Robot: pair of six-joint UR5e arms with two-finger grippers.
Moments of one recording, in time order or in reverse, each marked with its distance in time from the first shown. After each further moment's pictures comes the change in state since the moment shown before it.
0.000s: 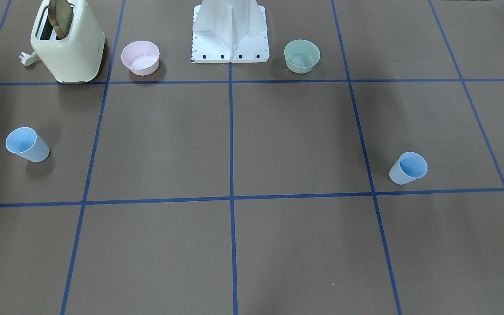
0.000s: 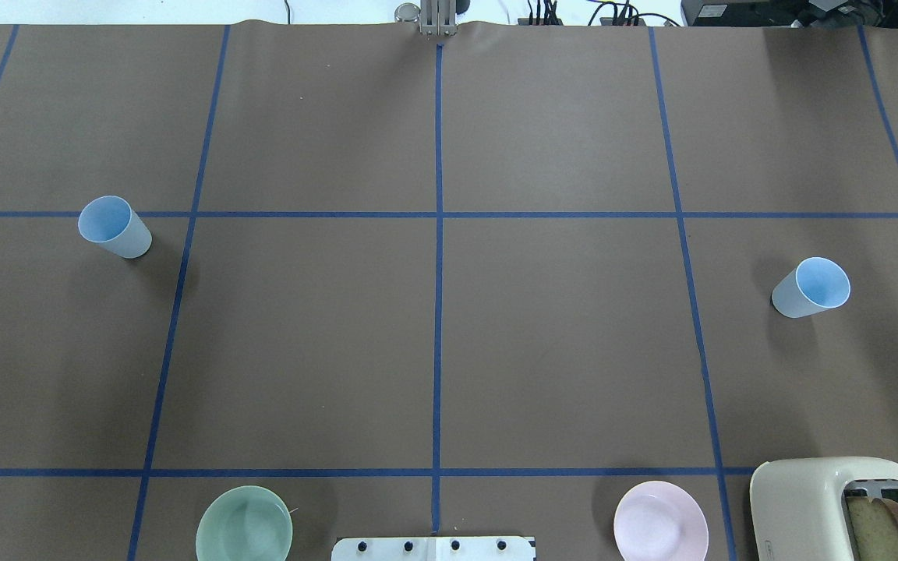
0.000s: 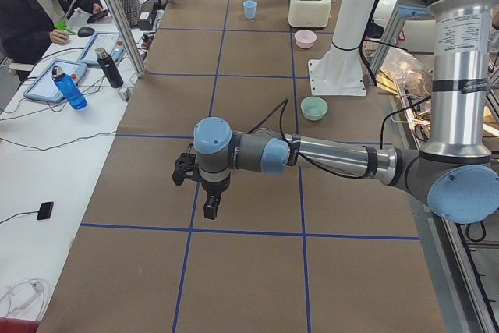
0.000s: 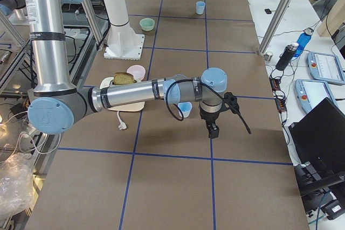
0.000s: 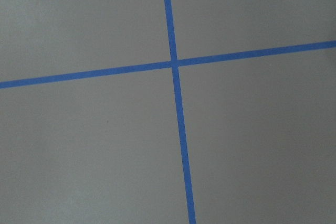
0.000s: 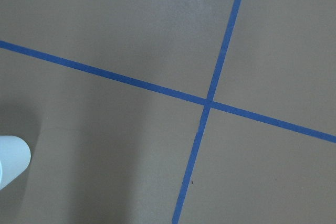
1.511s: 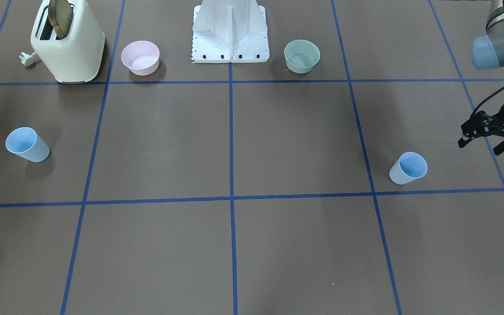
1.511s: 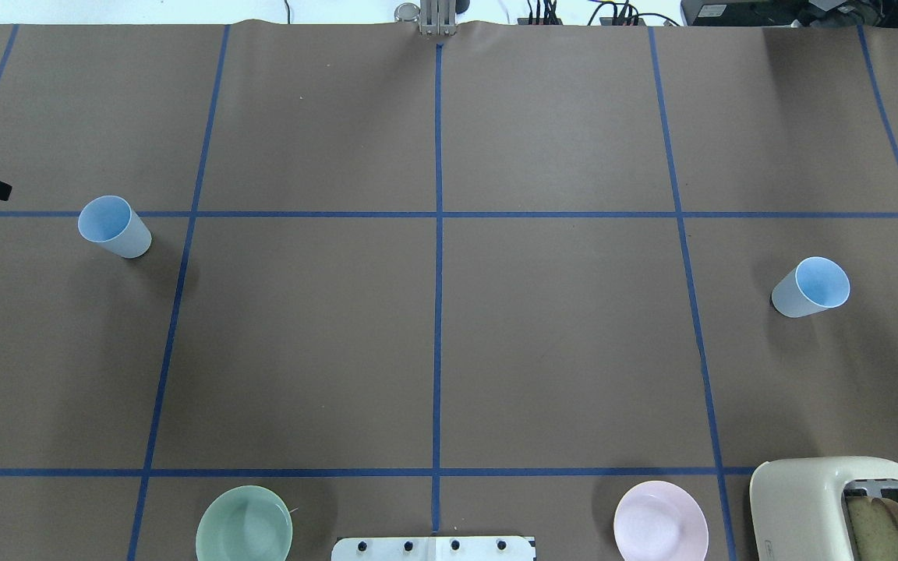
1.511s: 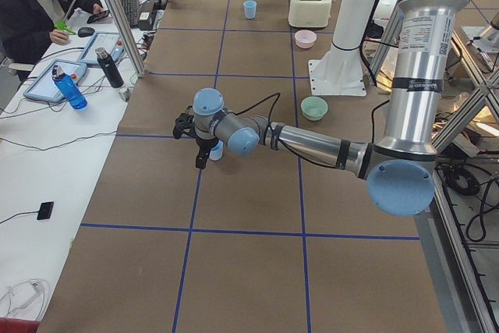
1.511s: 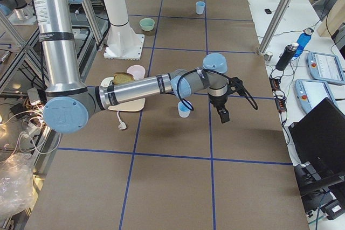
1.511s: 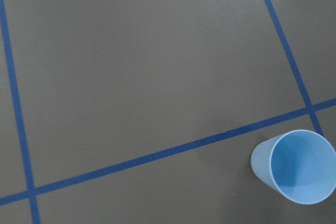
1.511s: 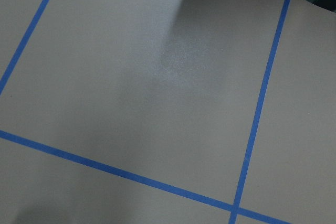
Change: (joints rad) left arm 0.351 -0.111 0.069 -0.407 0.053 -0.538; right arm -0.124 0.023 0.000 0.236 -0.119 0.281
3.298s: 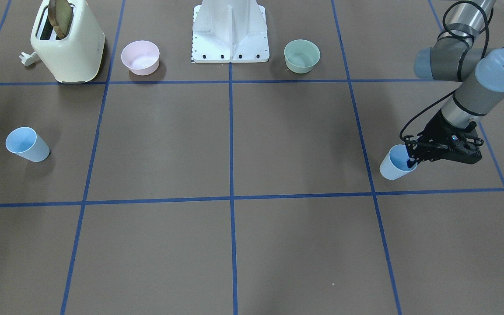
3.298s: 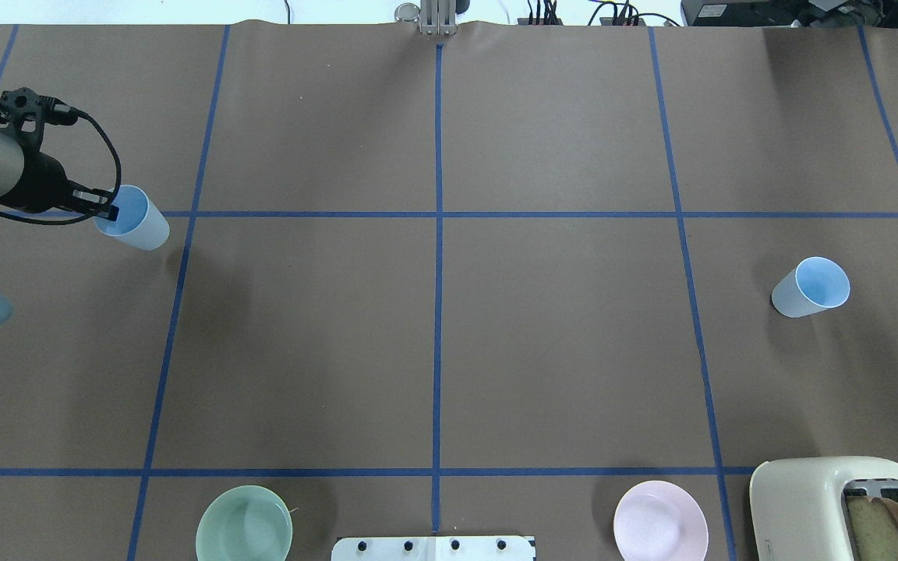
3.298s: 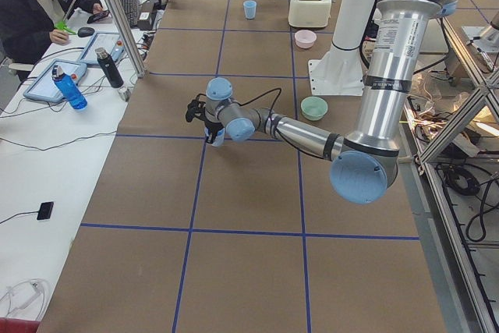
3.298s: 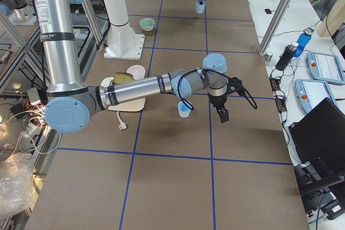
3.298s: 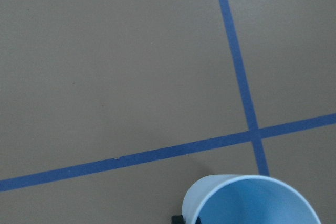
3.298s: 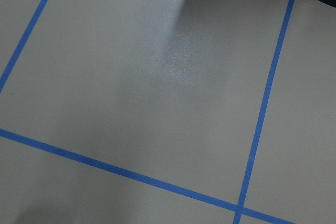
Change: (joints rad) left arm 0.206 -0.102 0.015 -0.087 0.158 -0.200; right arm -0.012 0.000 0.000 0.001 -0.003 0.006
